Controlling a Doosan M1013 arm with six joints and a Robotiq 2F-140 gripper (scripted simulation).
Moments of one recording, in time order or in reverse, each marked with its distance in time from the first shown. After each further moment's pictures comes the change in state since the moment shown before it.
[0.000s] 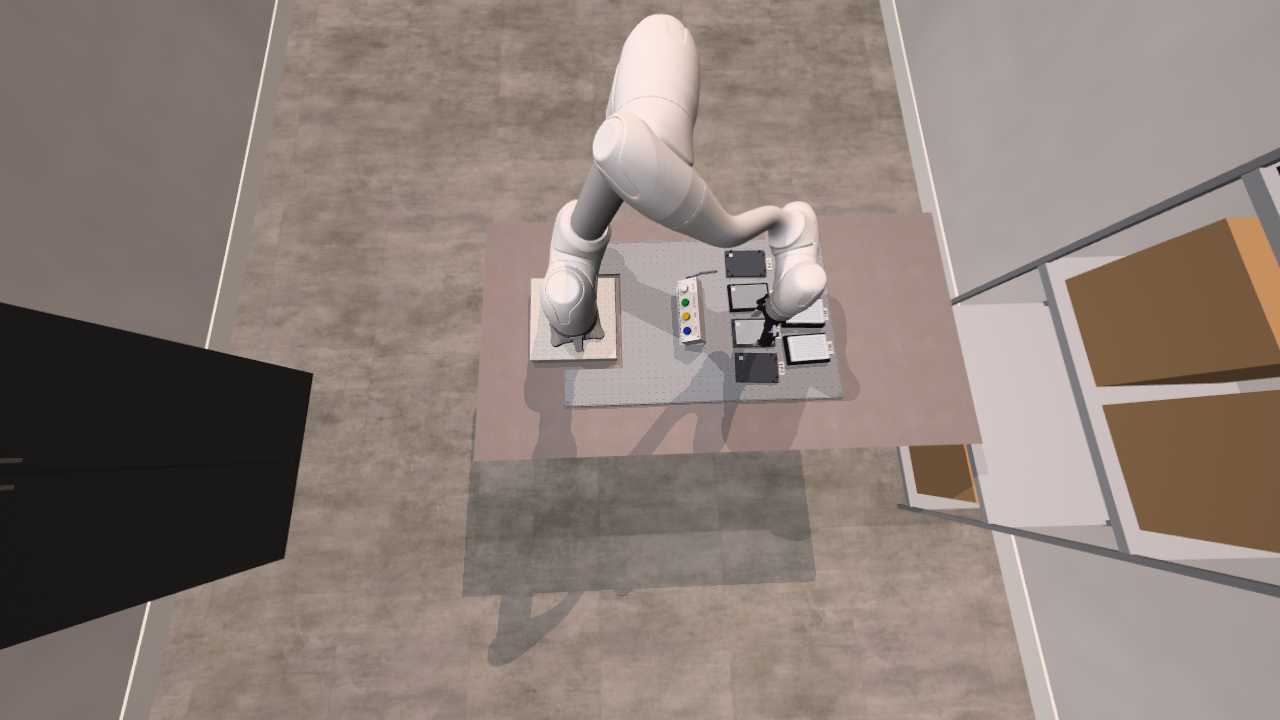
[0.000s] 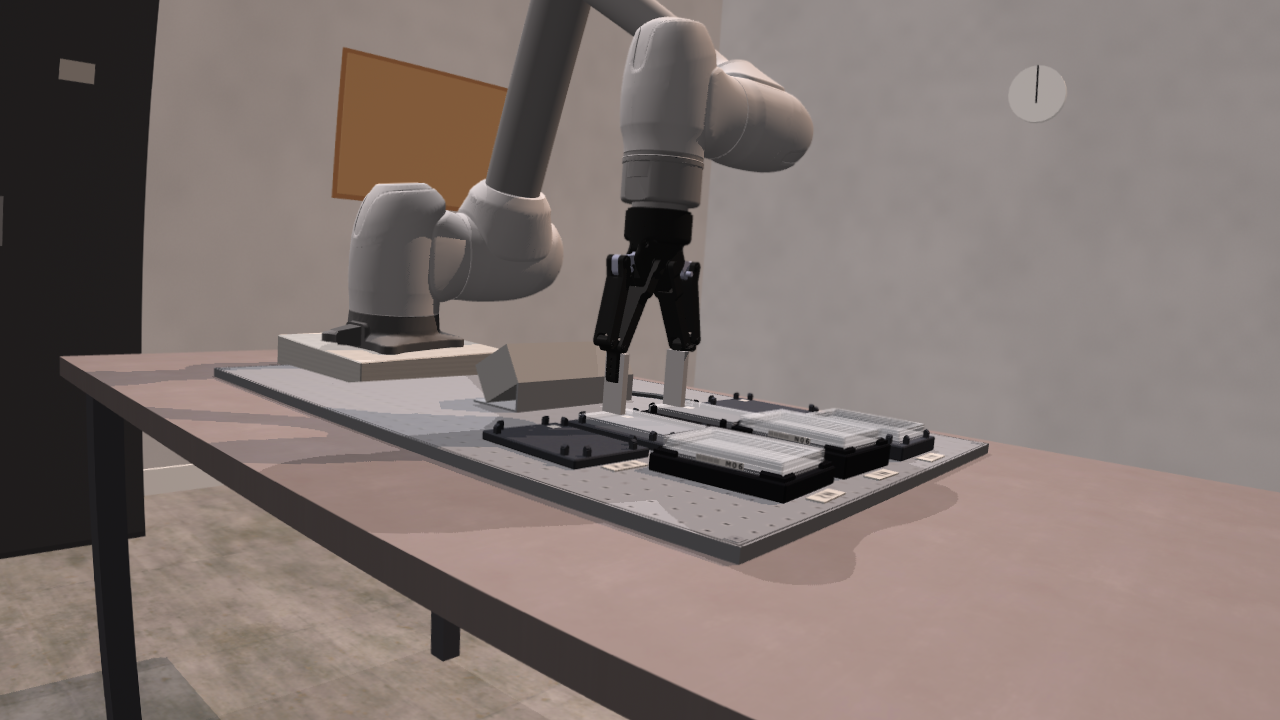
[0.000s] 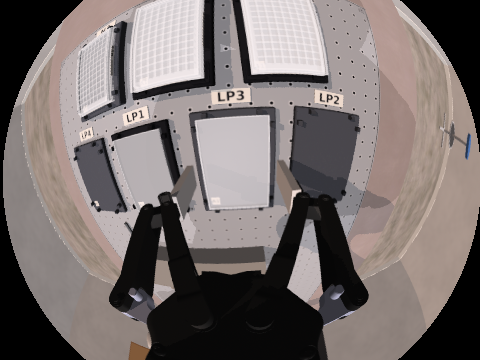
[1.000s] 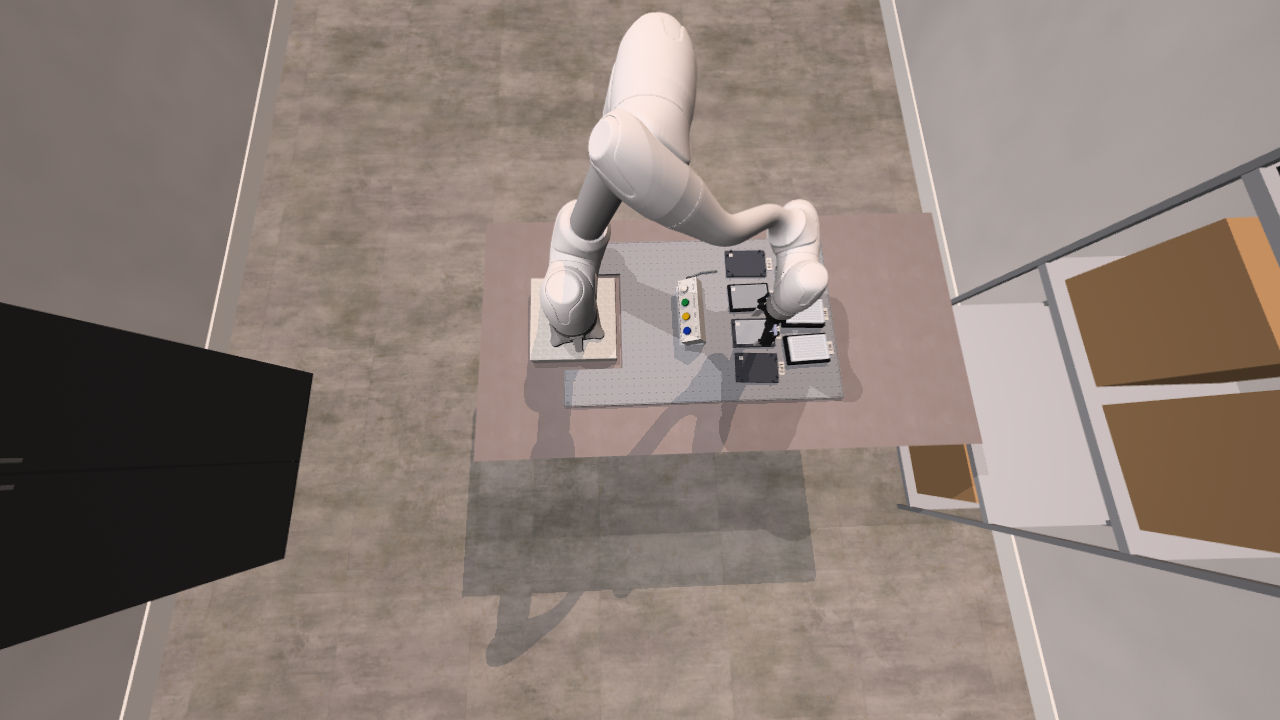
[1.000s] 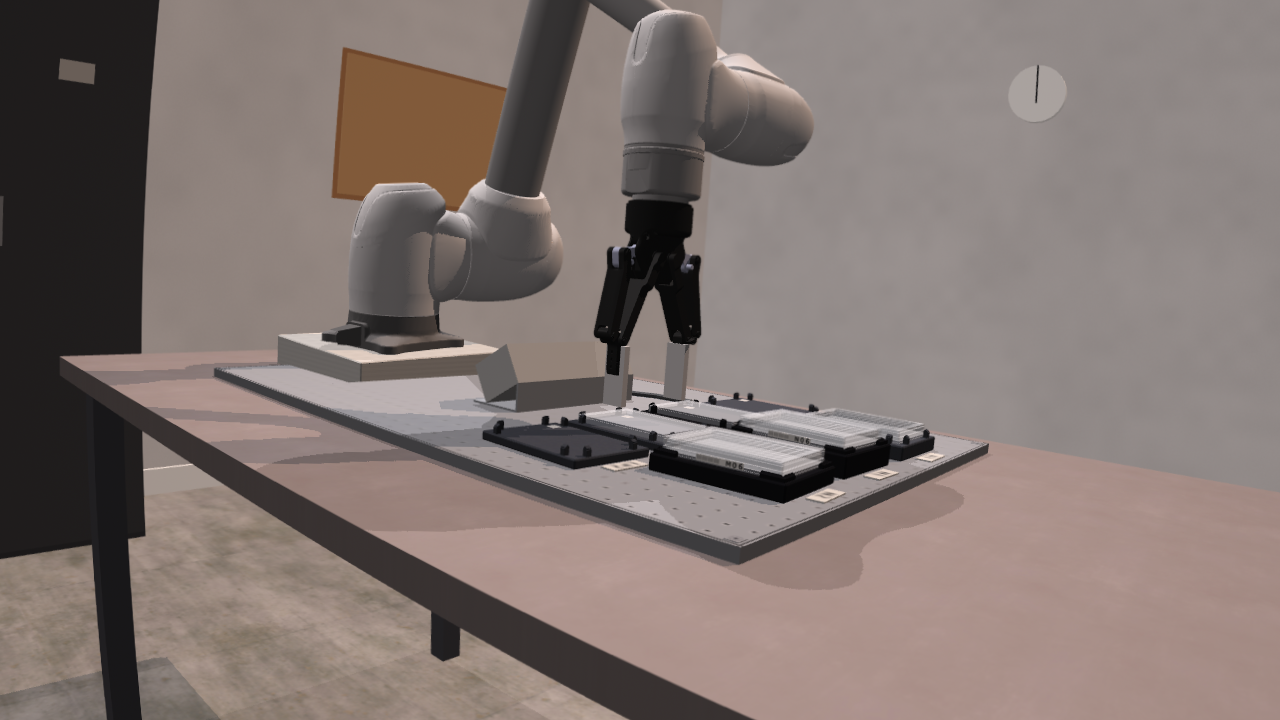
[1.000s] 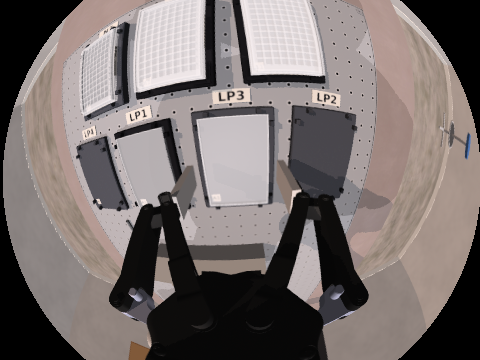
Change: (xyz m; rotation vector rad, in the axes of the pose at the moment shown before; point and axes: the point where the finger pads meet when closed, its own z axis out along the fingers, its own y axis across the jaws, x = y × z) arm 0.000 0.000 -0.008 0.000 0.000 0.000
